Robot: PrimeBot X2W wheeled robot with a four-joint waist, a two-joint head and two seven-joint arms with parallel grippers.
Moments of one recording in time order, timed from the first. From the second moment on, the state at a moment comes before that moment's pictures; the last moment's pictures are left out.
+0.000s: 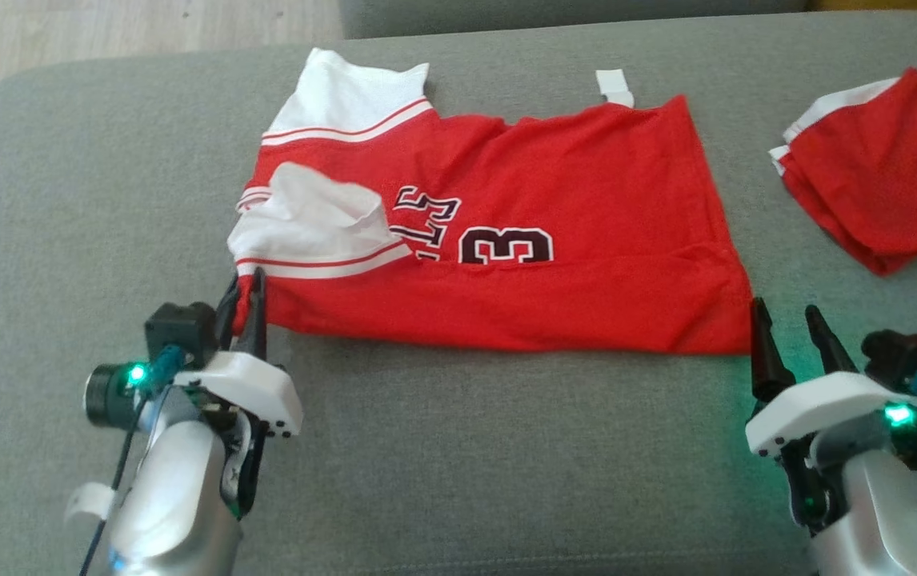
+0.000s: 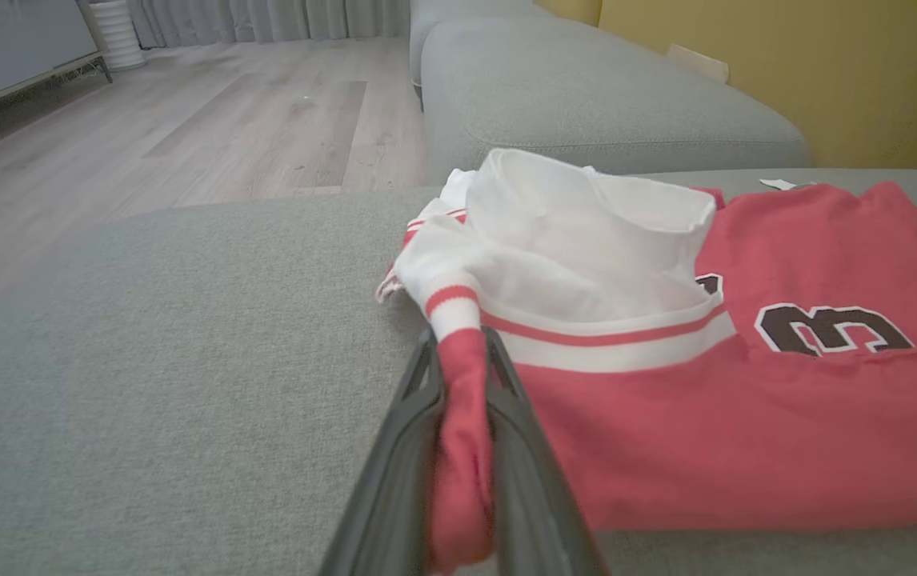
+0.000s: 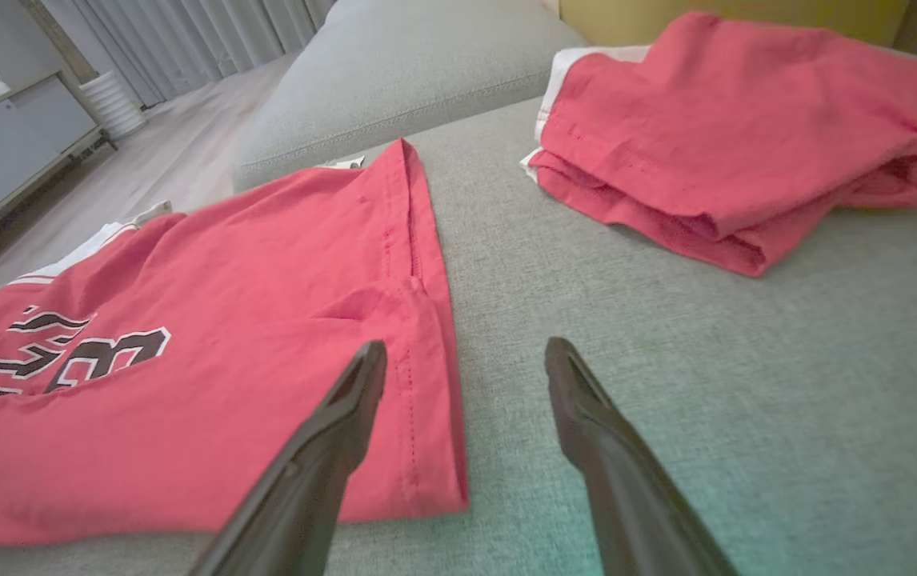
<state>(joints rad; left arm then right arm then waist) -0.35 0.08 -0.21 0.59 -0.15 0.03 -0.25 -0.22 -0.05 -0.10 0.48 0.25 0.13 -0.02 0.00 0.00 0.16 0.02</state>
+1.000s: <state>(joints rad) -0.27 0.11 -0.24 0.64 -0.16 0.03 -0.23 -0.31 -0.05 -0.07 0.72 0.21 0.13 -0.04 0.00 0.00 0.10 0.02</state>
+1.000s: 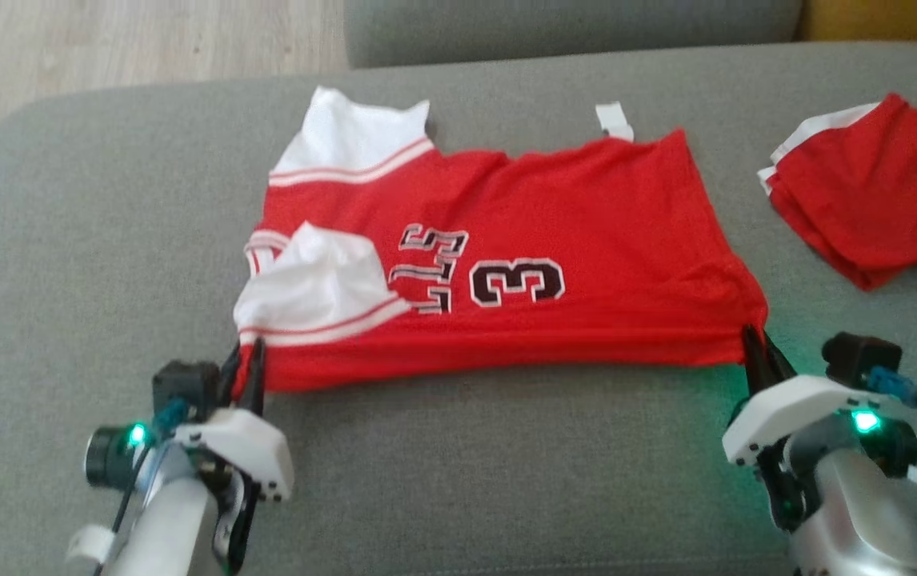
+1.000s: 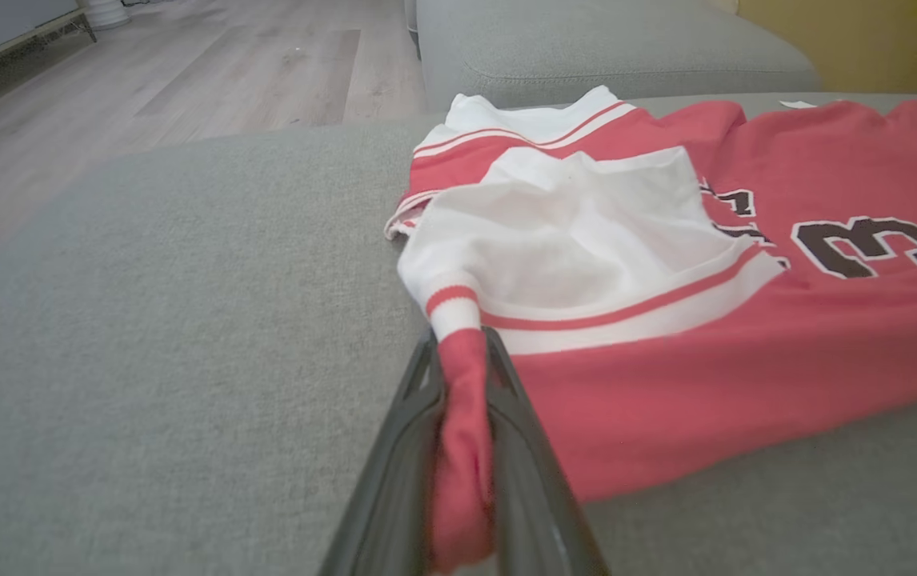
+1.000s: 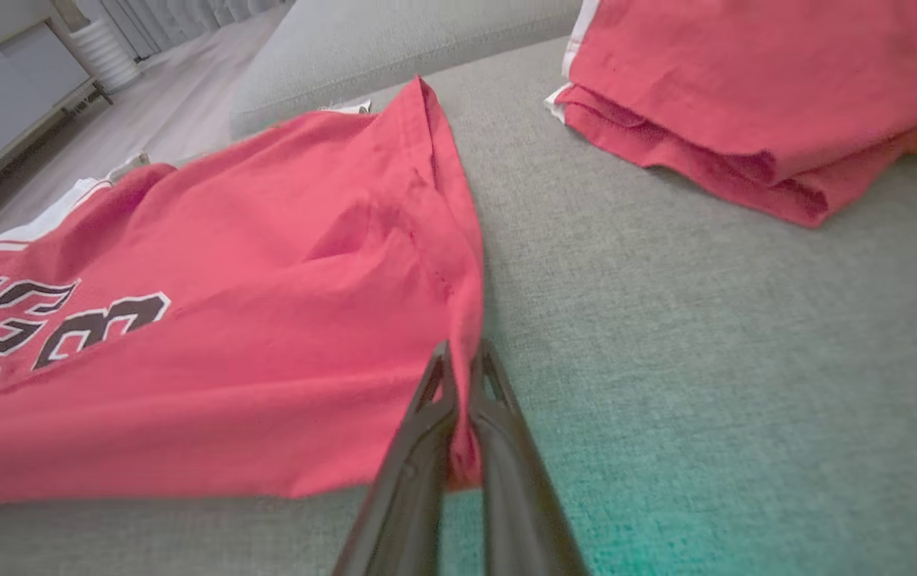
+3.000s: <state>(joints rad) -1.02 0.43 -0.55 0.81 -0.46 -0.13 0.26 -0.42 -0.05 0.00 0.09 0.21 0.13 -0.01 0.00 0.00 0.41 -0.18</state>
